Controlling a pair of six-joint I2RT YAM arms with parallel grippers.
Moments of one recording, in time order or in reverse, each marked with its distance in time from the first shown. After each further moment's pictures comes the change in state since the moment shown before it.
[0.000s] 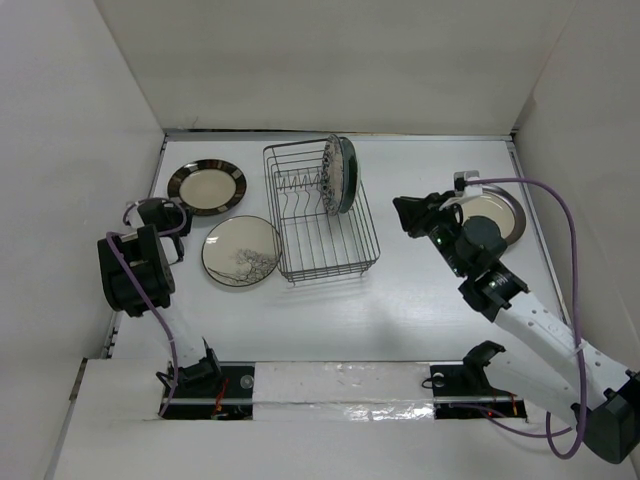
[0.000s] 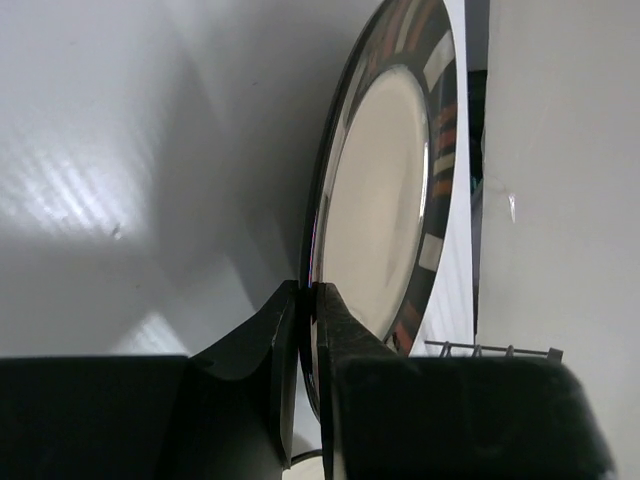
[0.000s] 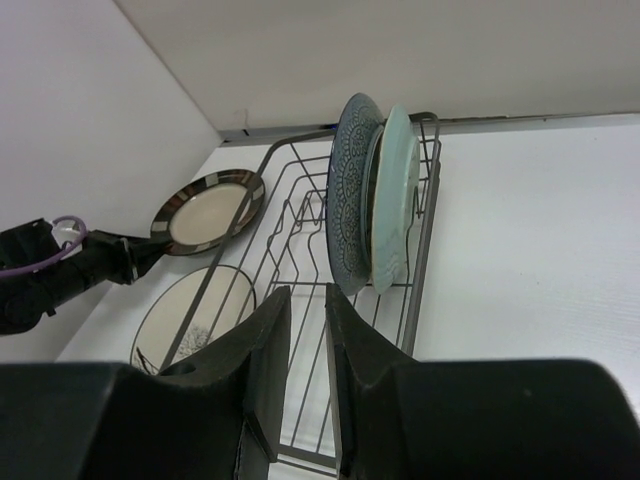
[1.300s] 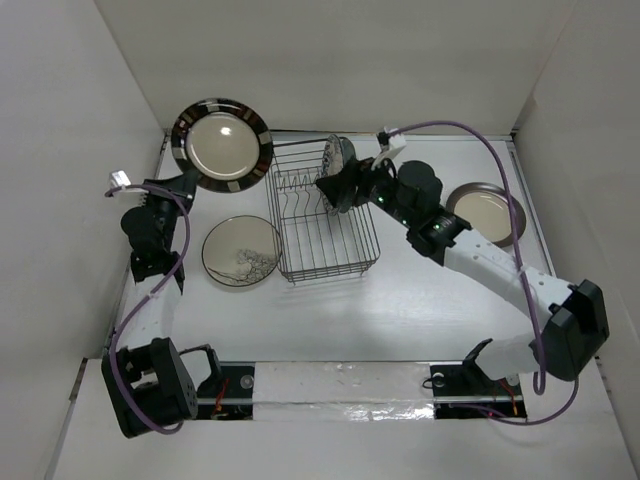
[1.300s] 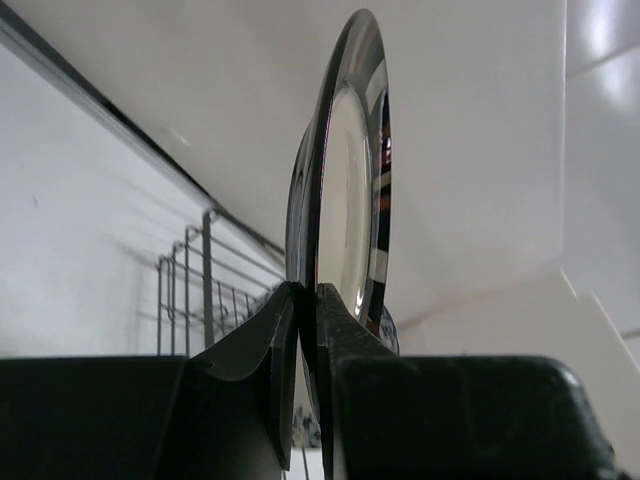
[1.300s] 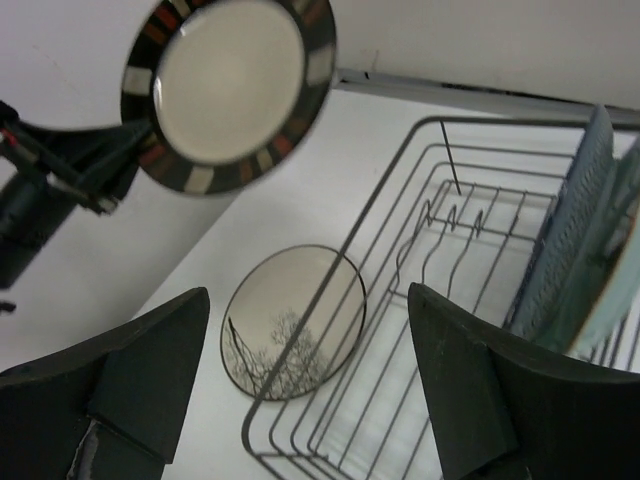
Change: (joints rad) left arm -0.070 -0.727 -0.168 0.074 0.186 0.034; right arm 0.119 0.483 0.424 -0.017 -0.199 0.018
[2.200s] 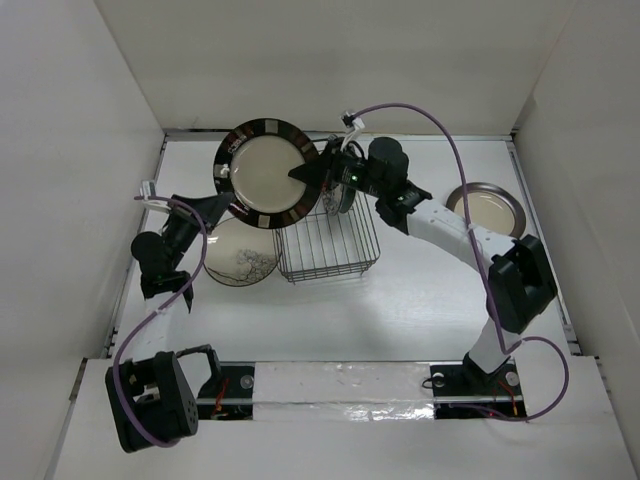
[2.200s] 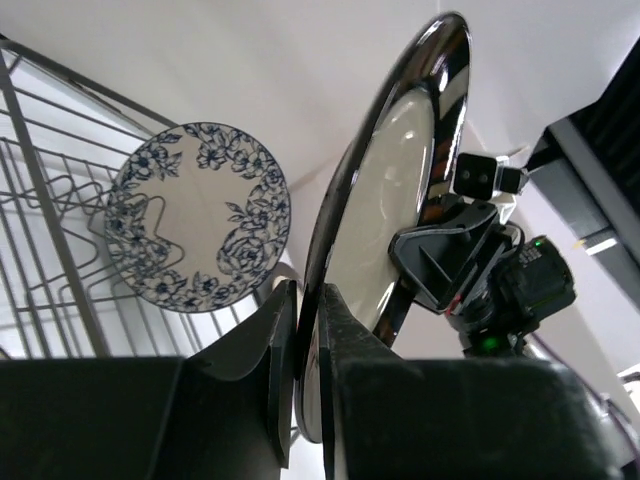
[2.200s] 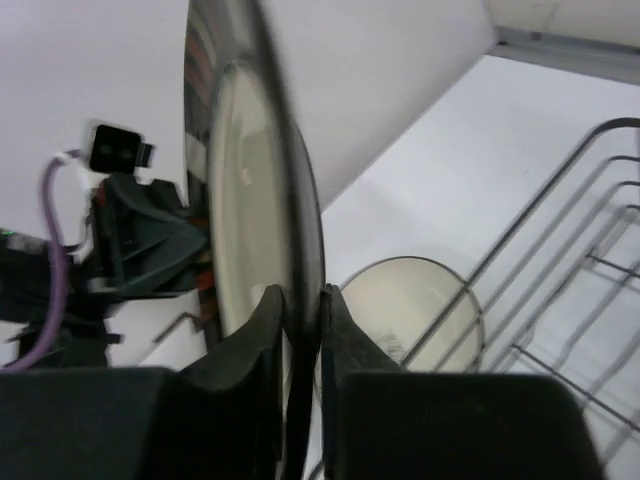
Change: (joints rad) left arm -0.052 -0.087 -0.184 0.255 0.414 -0.209; right arm -0.041 0.367 0.271 0.134 -0.333 0.153
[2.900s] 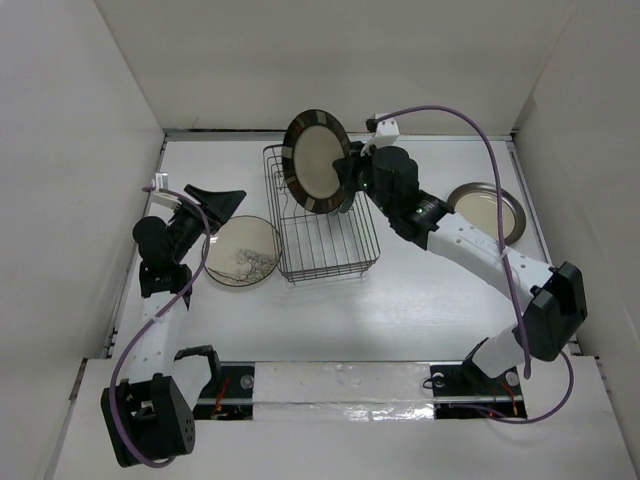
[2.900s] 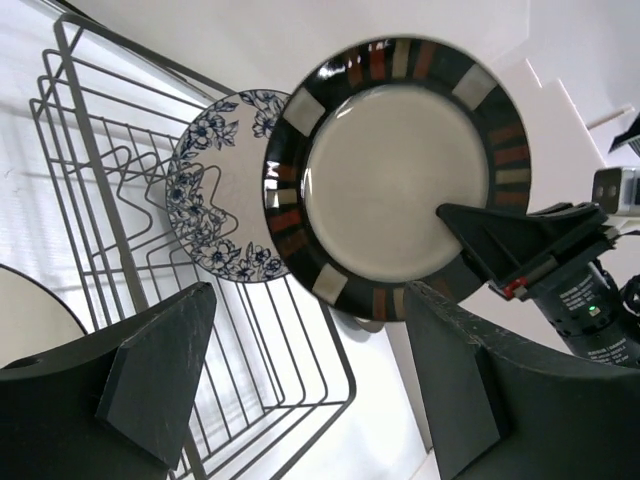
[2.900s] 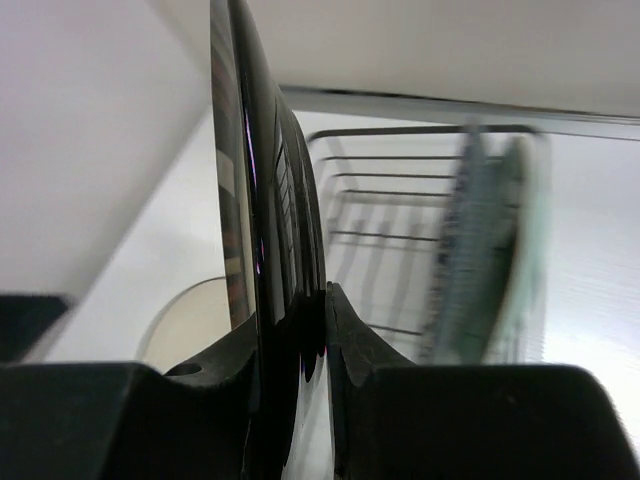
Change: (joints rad) left arm -0.061 -0.085 0.116 -0.421 -0.052 0.296; right arm 0.077 -0.204 -0.049 -0.291 0.638 -0.204
